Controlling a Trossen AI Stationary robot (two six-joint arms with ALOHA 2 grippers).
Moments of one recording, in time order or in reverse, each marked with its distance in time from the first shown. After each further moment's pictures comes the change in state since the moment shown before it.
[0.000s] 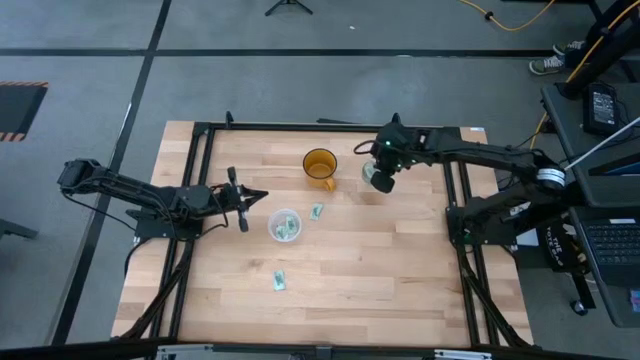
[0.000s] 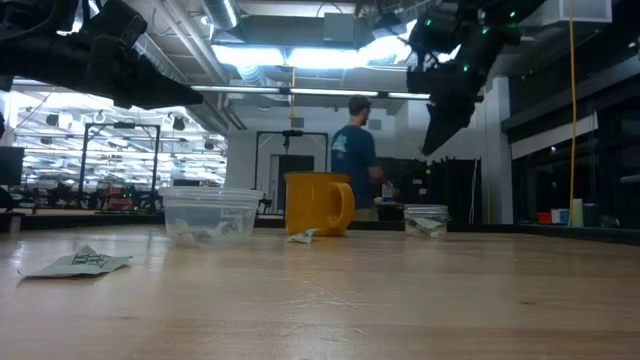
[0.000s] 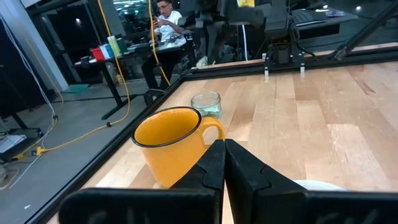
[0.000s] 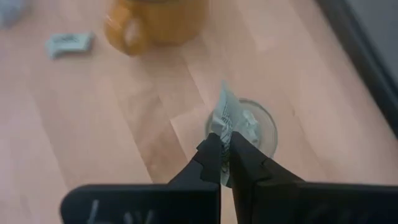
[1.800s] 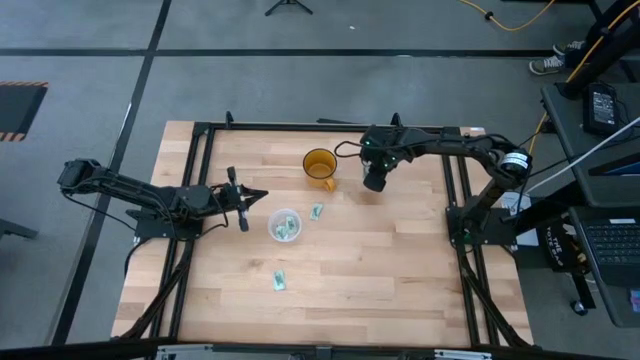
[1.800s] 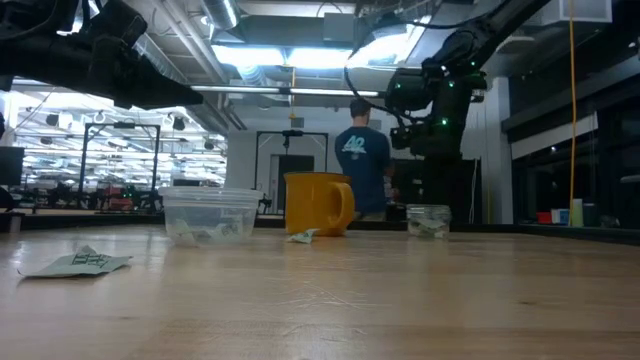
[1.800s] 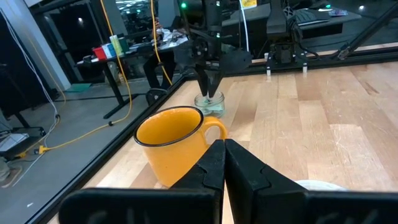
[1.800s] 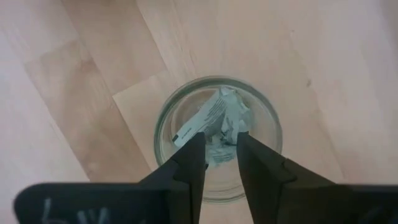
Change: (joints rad) left arm 0.000 0.000 0.000 0.000 -0.009 -0.002; right arm -0.081 0.292 0.036 0.011 0.007 -0.078
